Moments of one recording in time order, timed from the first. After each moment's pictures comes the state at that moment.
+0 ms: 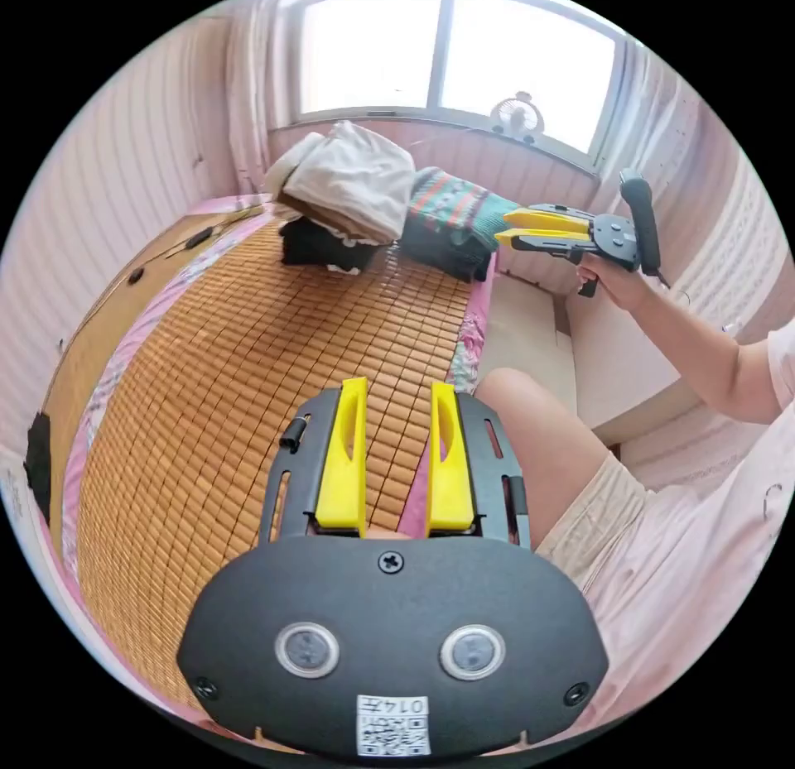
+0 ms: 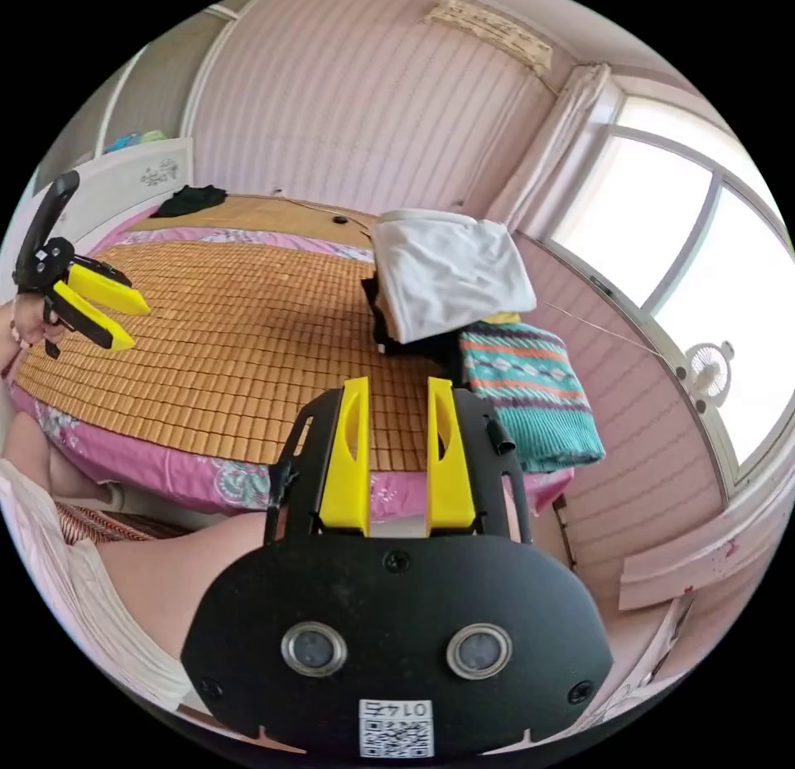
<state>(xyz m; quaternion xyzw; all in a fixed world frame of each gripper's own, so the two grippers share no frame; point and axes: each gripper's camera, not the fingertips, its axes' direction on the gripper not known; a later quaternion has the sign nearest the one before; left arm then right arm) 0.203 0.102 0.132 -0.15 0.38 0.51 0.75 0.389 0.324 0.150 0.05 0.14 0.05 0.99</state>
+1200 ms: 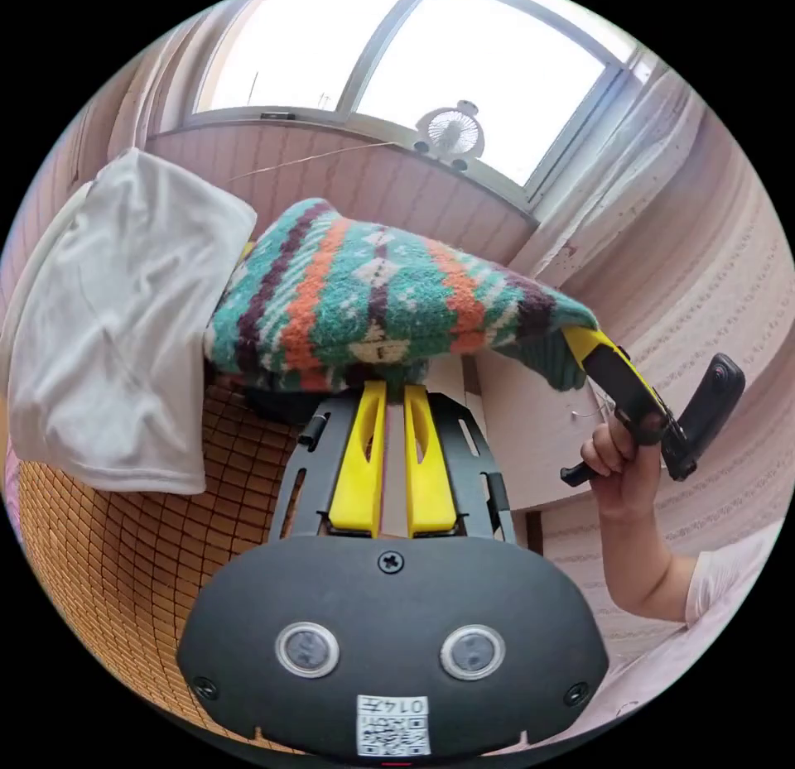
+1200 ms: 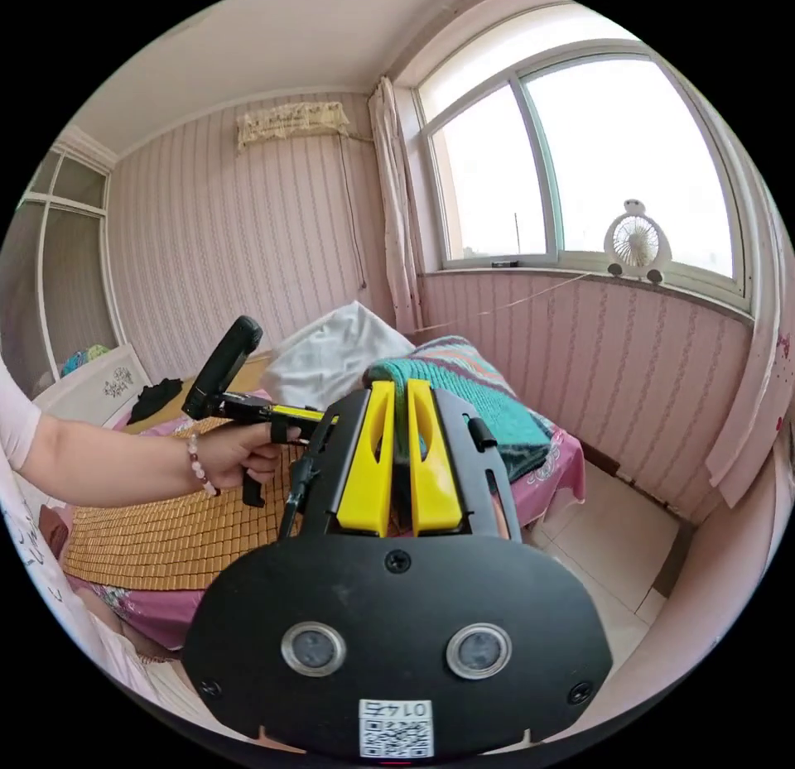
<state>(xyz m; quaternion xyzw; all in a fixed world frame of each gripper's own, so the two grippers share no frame) 0.541 0.042 0.110 -0.18 0.57 0.45 0.66 0.611 0.500 -0.065 0.29 0.09 0.26 0.92</state>
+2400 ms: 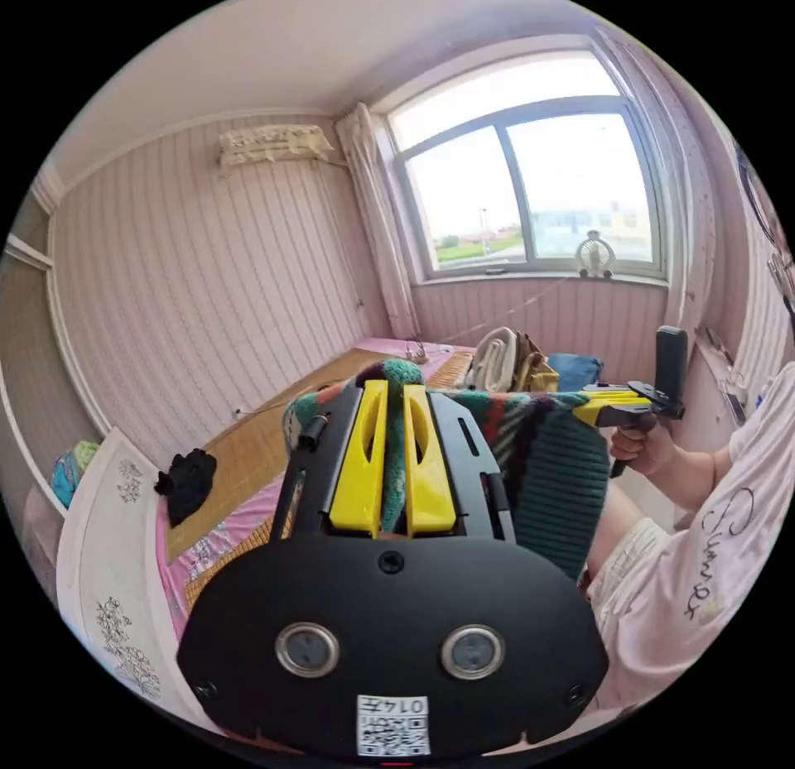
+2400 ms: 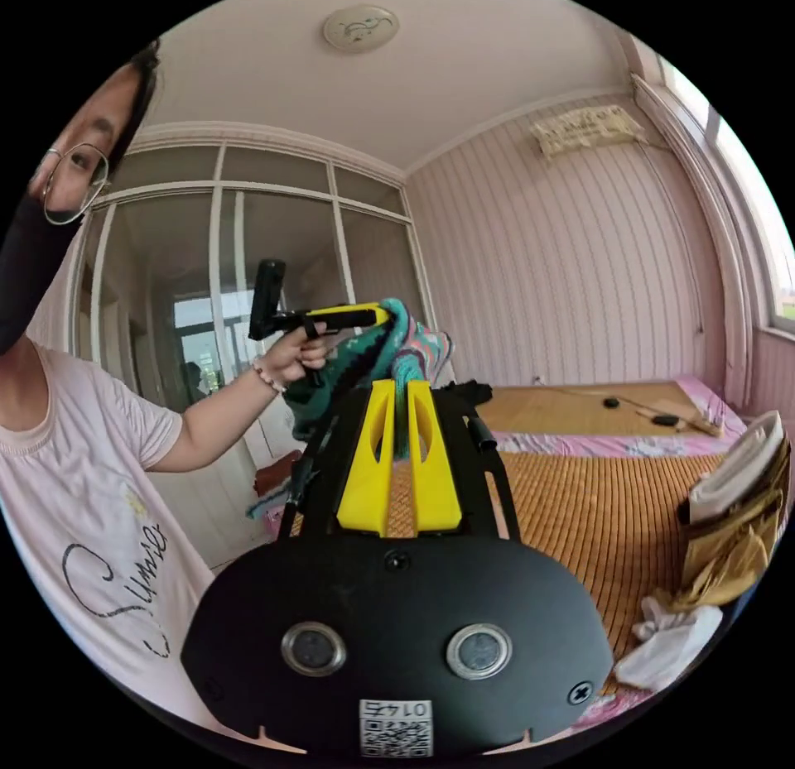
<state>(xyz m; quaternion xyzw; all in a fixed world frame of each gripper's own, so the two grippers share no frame) -0.078 -0.217 -0.018 0.09 0.30 0.39 0.86 0.340 0.286 -0.094 0.32 -0.37 0.00 0.87</state>
